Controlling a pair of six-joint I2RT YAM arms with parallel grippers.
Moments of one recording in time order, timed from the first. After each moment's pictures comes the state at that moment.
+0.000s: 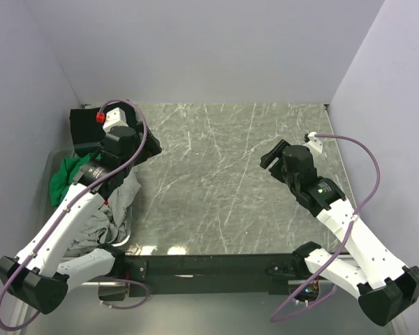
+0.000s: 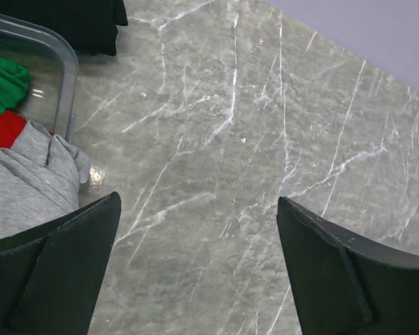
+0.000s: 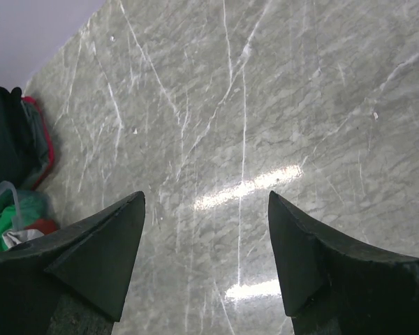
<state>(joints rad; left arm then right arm) -0.44 1.05 1.11 -0.57 -0.37 -0.69 0.47 0.91 0.90 -0.56 0.38 0.88</state>
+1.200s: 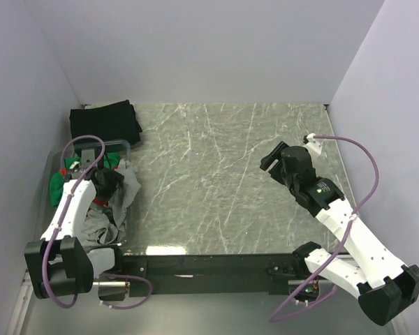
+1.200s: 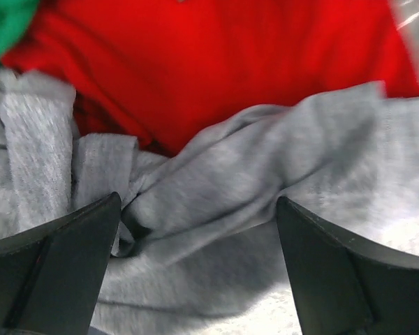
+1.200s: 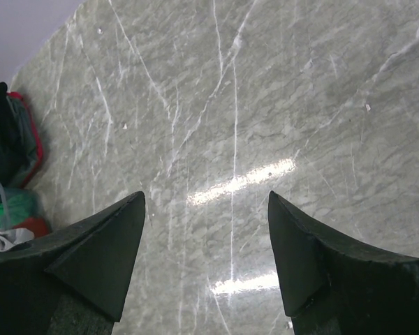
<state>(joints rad) 0.11 1.15 0.85 -0.86 -0.22 -0.99 0.47 0.91 0.89 -0.58 0.38 0.89</state>
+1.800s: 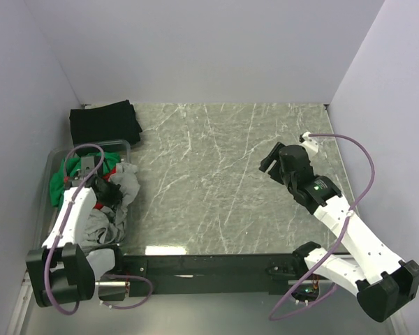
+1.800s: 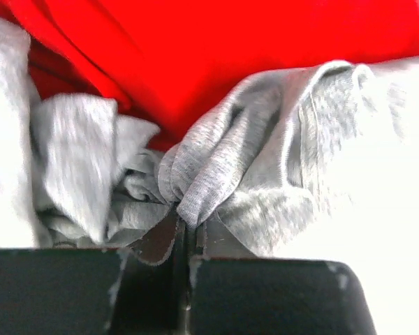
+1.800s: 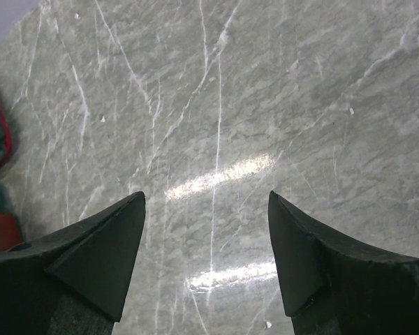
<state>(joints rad) 0.14 1.10 0.73 -0.80 -0.06 -1.05 0.47 0.94 0.89 -0.59 0.39 0.82</state>
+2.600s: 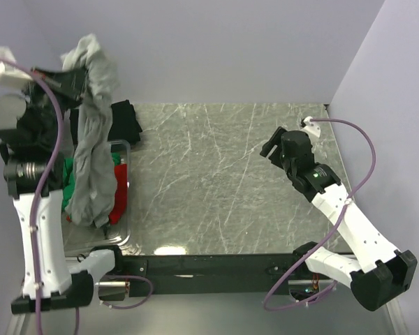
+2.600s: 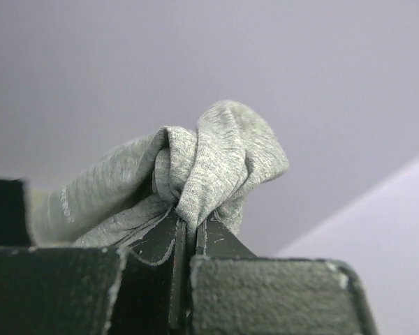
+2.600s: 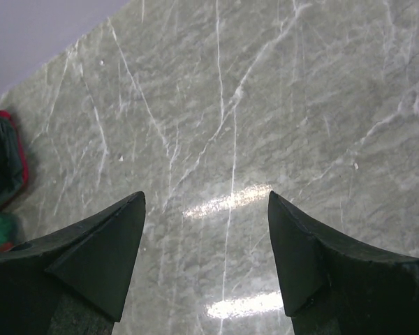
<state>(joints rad) 0.13 1.00 1.57 -0.37 0.13 -0.74 0.42 1.05 1.01 -0.52 0.40 0.73</state>
